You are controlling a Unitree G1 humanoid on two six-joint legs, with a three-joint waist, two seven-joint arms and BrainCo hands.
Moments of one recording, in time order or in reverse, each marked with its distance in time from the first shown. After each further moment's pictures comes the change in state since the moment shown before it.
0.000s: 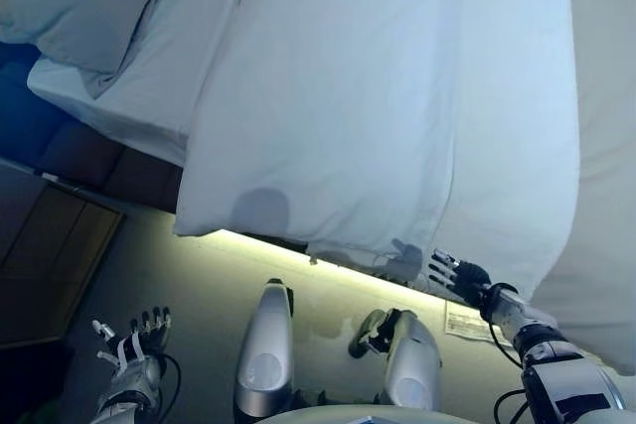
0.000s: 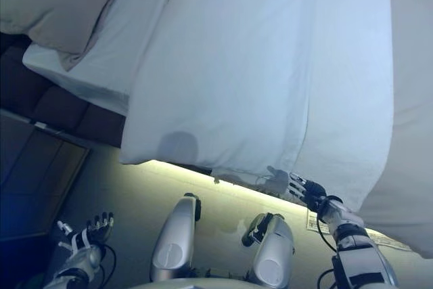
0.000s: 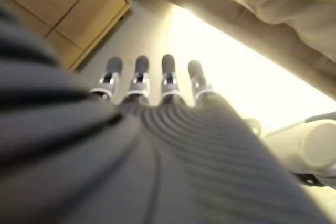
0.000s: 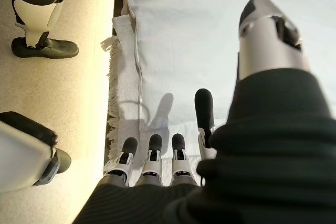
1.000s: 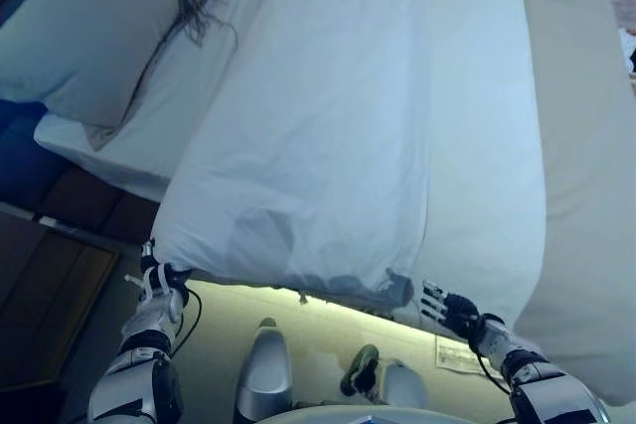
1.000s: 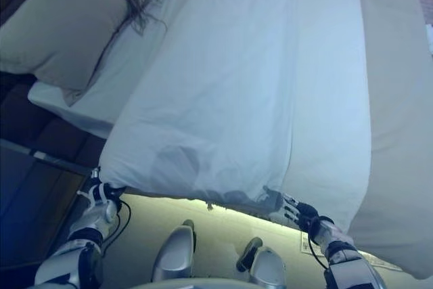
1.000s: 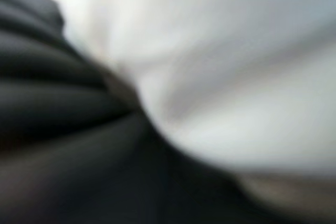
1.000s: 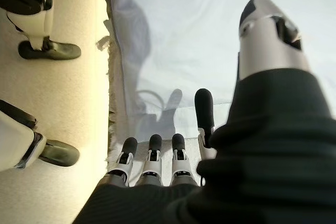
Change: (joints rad) left arm -0.261 -0.013 -0.090 -0.145 0.009 0.049 -0.017; right arm 0.010 0.049 0.079 0.062 0.009 -0.042 -0.051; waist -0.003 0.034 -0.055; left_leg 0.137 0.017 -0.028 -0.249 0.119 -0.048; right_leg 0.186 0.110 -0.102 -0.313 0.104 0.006
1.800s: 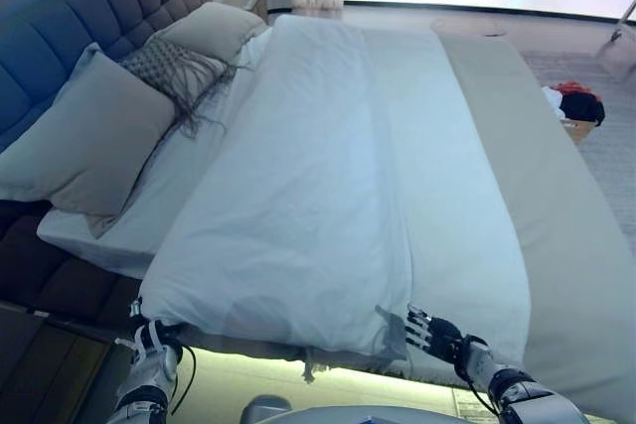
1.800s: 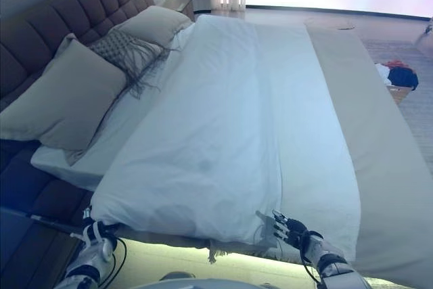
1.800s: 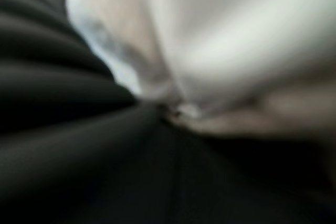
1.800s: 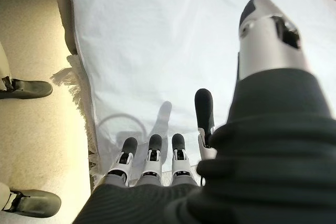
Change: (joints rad) left arm 0.238 -0.061 0.071 0.032 -0.017 -0.022 -0.099; right arm 0.119 0.083 -0.015 -0.006 -0.039 0.082 -0.014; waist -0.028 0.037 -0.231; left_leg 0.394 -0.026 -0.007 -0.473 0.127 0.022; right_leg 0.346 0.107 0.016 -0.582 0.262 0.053
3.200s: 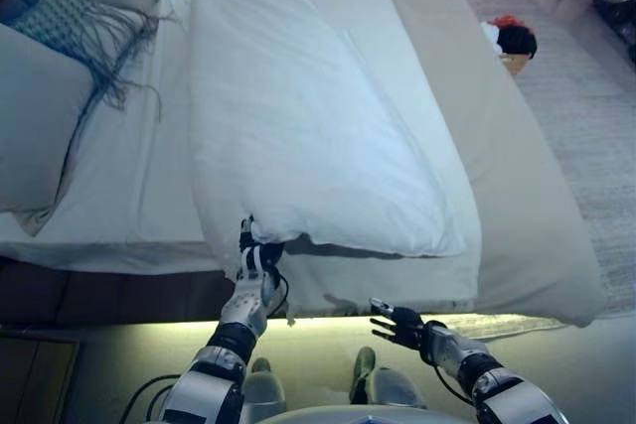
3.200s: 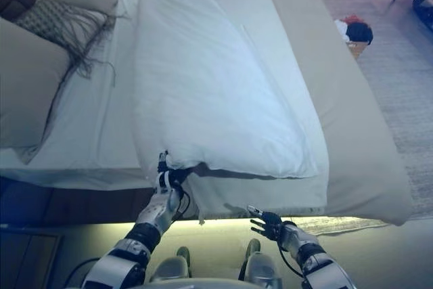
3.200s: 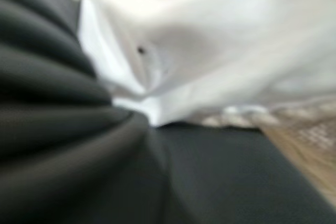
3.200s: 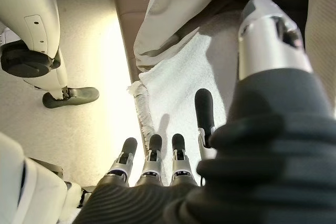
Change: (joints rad) left arm -0.160 -0.238 -0.552 -0.310 -0.235 -0.223 0.074; right arm -0.037 0.091 0.164 -0.077 0.007 0.047 -0.027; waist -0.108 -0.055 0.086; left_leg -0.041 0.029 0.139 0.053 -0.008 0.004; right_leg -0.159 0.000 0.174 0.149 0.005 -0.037
